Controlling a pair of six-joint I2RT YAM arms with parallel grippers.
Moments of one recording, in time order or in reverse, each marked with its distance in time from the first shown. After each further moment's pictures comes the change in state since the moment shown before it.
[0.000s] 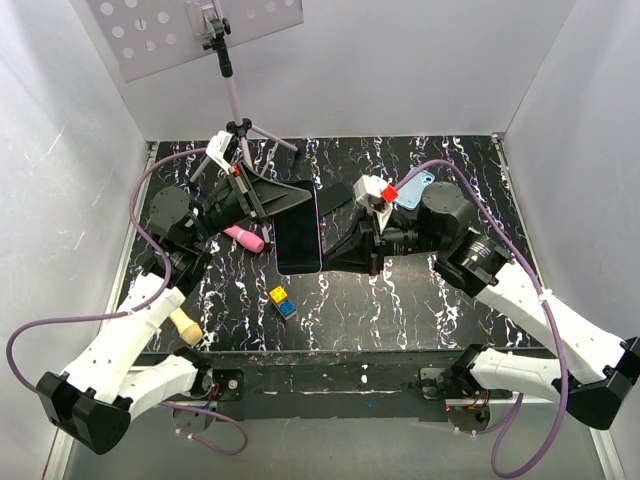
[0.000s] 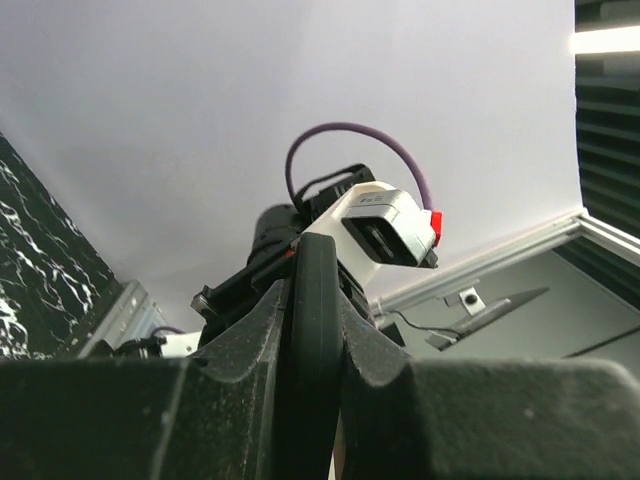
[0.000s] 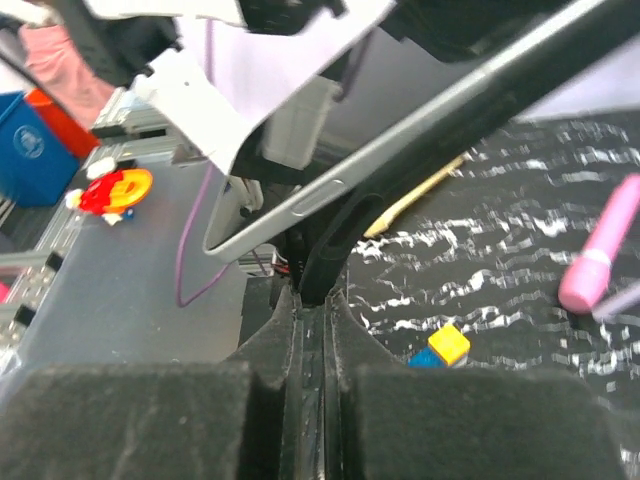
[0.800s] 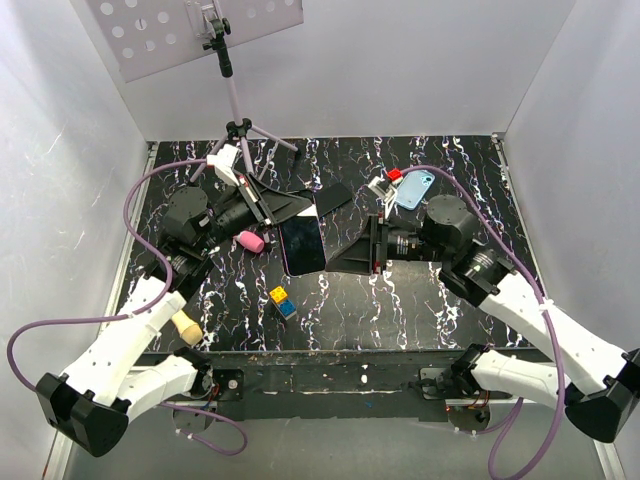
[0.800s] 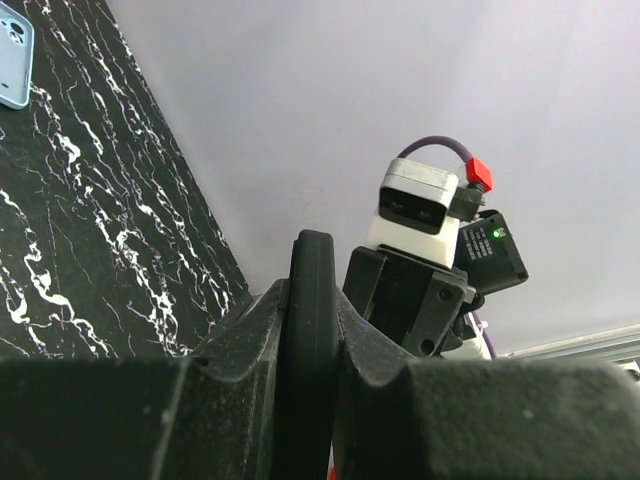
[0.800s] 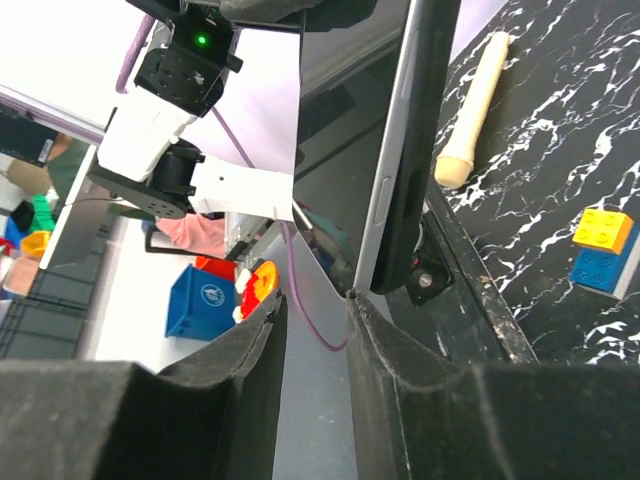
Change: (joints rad) left arm -0.014 -0.018 -0.031 -0.268 -0.218 0.309; right arm -0.037 -0.091 -0.121 -0.062 0.212 0.668
